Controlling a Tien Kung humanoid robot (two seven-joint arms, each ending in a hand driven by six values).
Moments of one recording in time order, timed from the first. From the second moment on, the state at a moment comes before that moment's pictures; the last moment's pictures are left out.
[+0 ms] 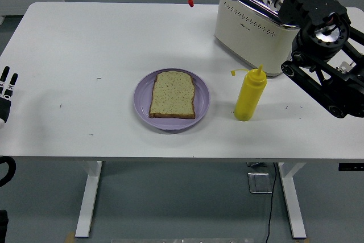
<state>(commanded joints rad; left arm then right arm) -0.06 0.01 -1.91 -1.42 0.49 0.11 0.12 1.04 -0.27 0.78 1.27 -2.23 -0.19 -0.27</state>
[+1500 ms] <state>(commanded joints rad) -0.05 0.01 -1.88 -1.42 0.49 0.11 0.12 0.38 -0.30 1.14 1.18 -0.81 -0.48 0.45</state>
